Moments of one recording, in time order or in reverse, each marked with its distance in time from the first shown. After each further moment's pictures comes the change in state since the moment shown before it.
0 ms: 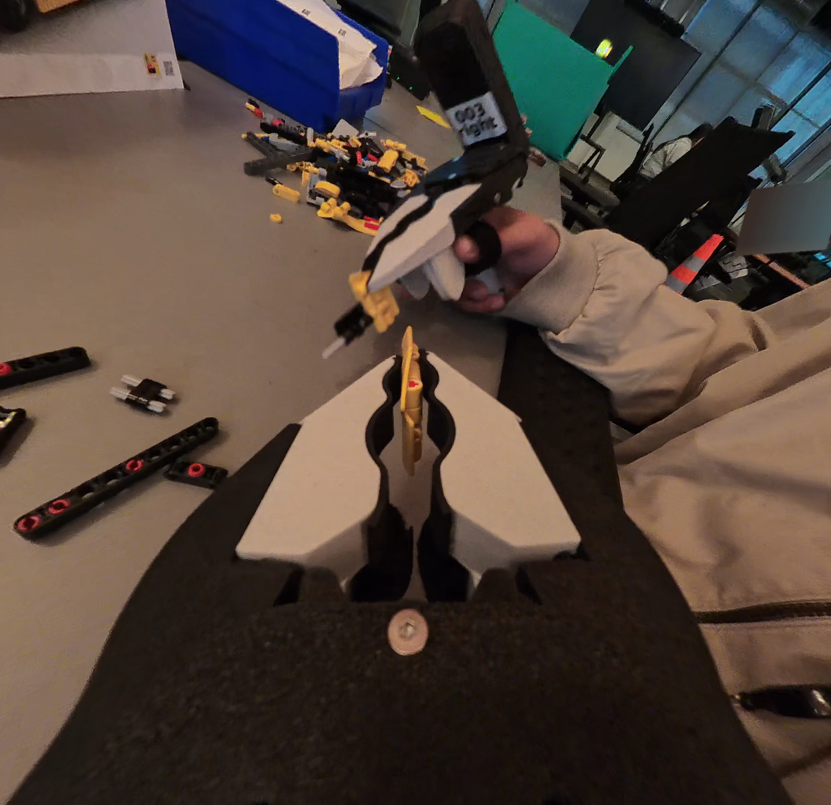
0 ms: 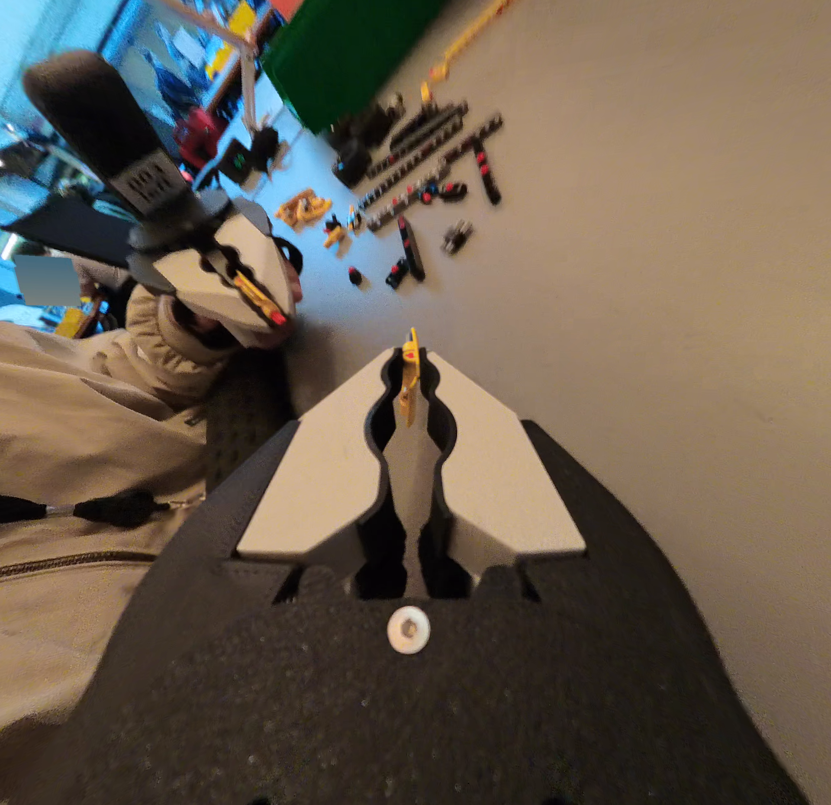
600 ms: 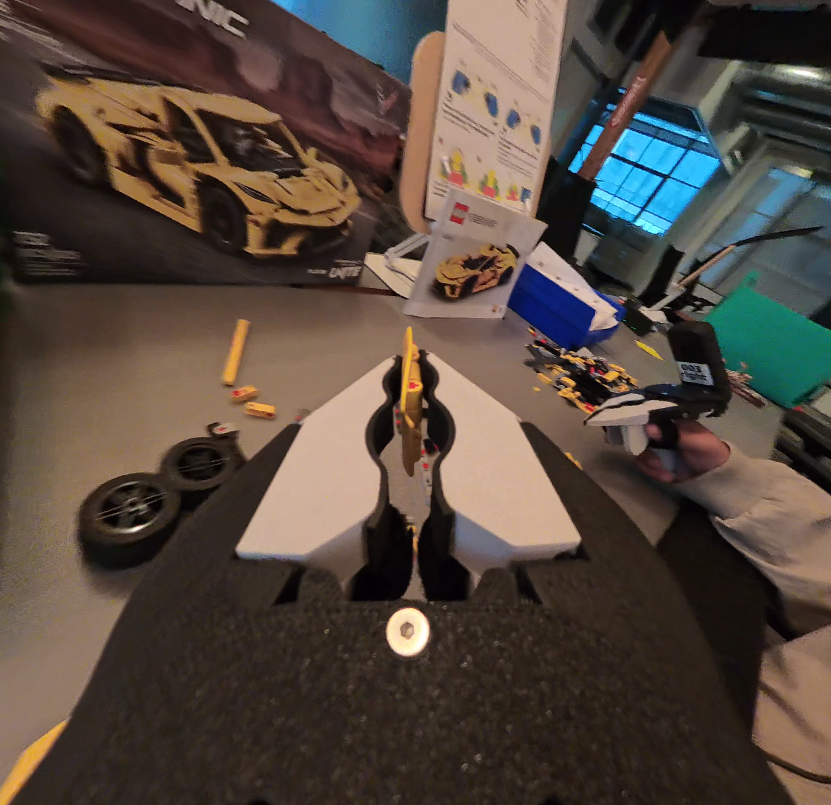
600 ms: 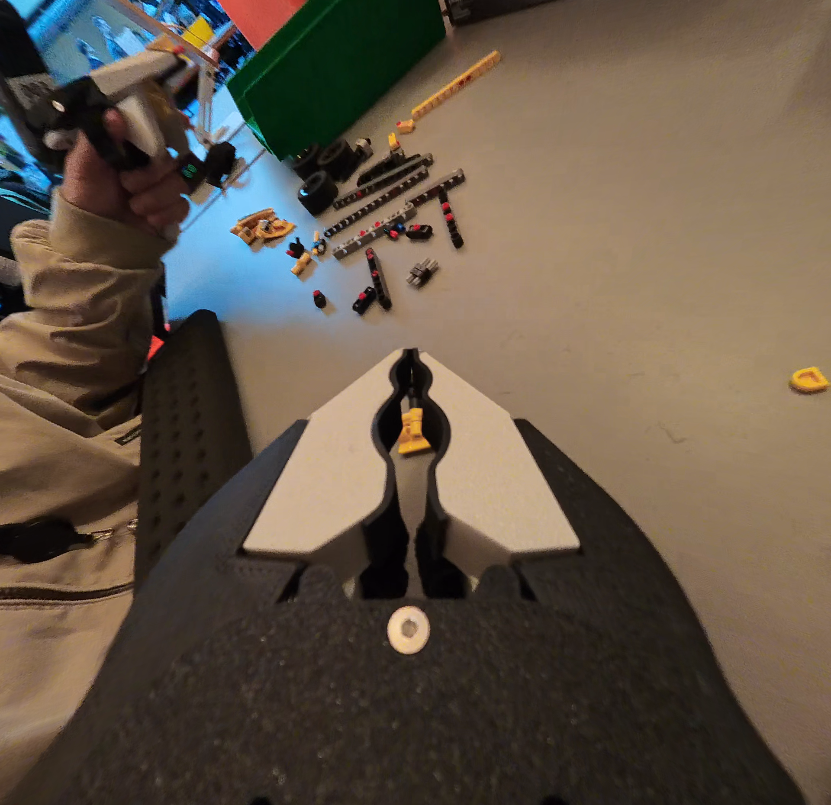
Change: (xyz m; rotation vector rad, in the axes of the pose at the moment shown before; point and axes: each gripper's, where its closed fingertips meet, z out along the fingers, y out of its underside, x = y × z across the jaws) left arm -0.101 -0.078 -0.238 0.435 -0.584 -0.076; right arm 0.009 -0.016 -0.007 0.081 0.121 -0.129
